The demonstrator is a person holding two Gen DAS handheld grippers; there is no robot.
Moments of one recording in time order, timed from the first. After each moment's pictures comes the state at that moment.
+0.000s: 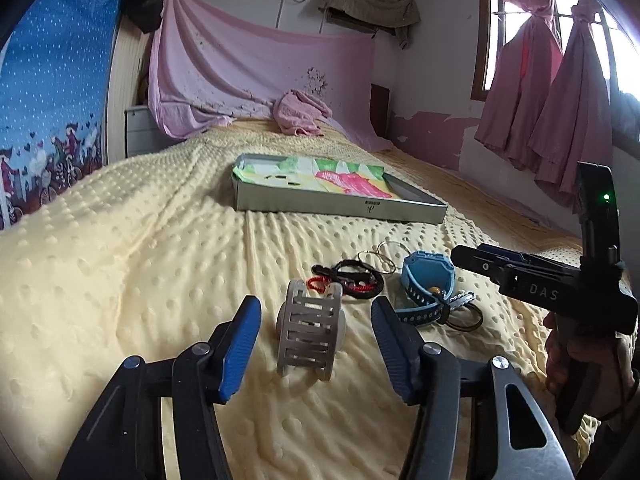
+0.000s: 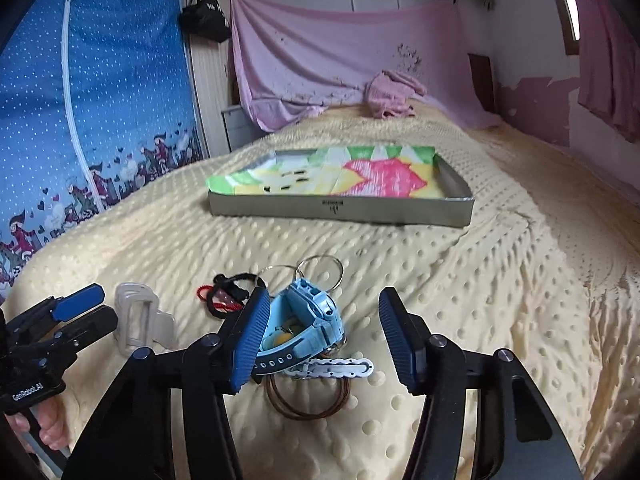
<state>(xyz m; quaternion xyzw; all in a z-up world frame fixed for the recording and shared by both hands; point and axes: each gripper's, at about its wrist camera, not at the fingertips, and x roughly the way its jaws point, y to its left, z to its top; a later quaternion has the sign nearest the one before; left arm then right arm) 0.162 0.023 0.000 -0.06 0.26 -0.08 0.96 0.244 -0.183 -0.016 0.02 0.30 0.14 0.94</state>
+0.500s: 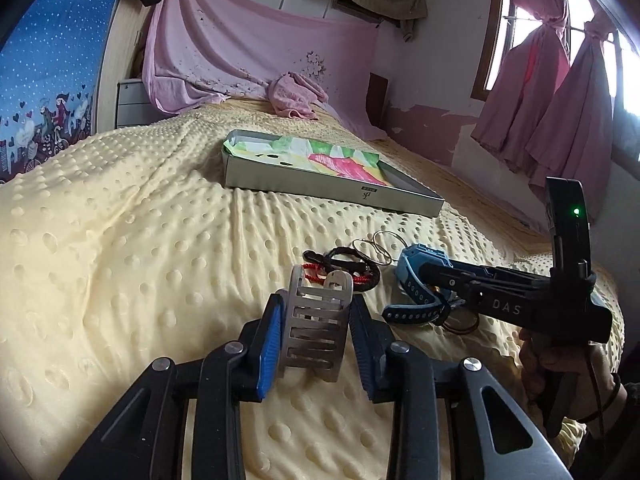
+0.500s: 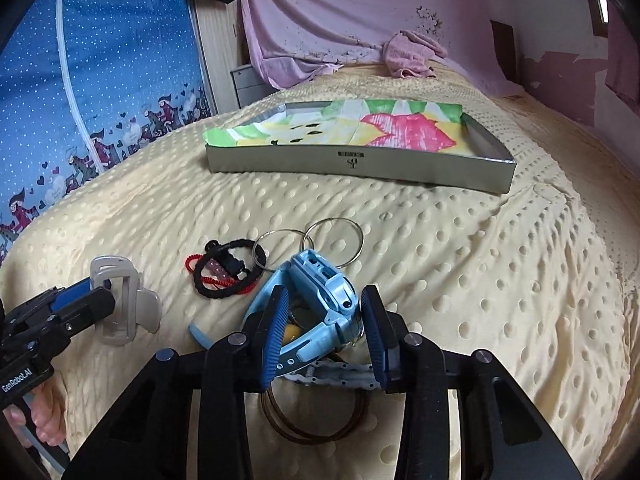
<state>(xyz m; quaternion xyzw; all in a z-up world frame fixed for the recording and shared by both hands) 0.177 0.024 -0.013 -0.09 0.29 -0.11 0.95 0.269 -0.169 -0.043 0.01 0.36 0.16 0.92</state>
